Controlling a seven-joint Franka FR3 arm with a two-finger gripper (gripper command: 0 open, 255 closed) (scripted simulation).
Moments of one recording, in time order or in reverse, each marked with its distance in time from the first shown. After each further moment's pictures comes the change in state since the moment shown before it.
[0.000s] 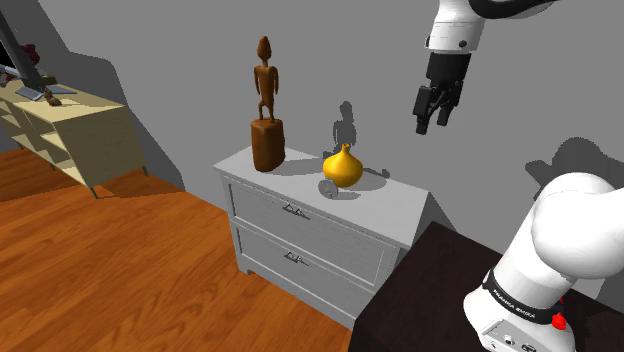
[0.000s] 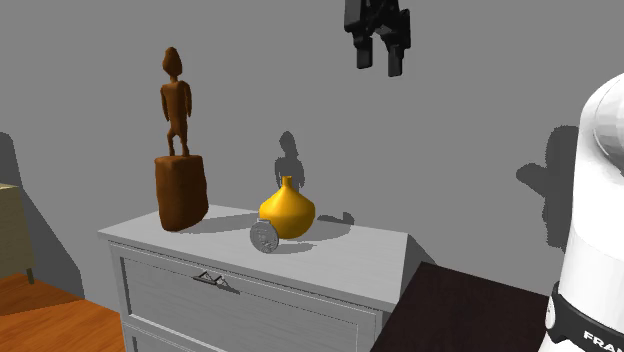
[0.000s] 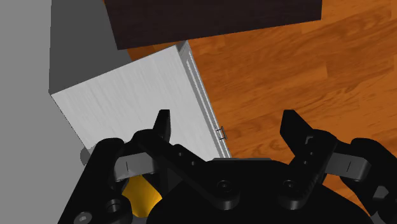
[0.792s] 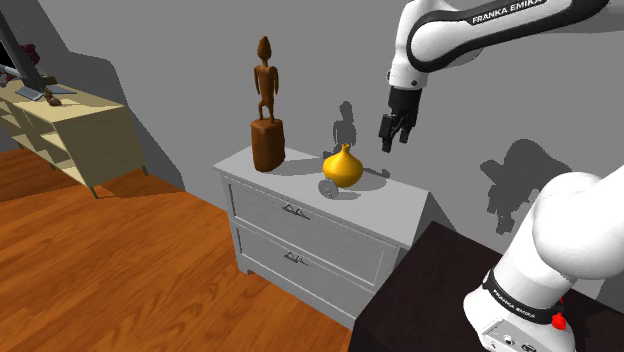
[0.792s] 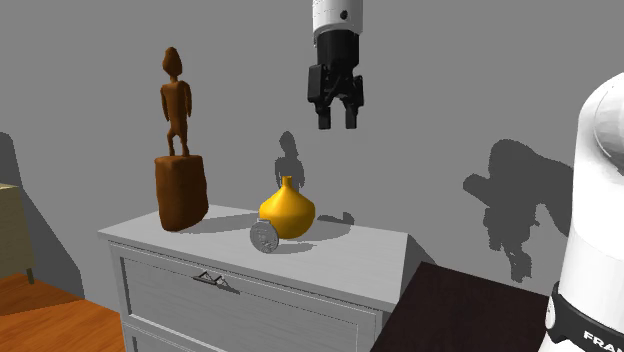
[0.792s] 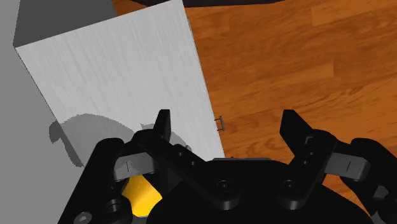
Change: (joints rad) arm 0.023 0.298 -0.088 -0.021 -0.028 0.334 -0.139
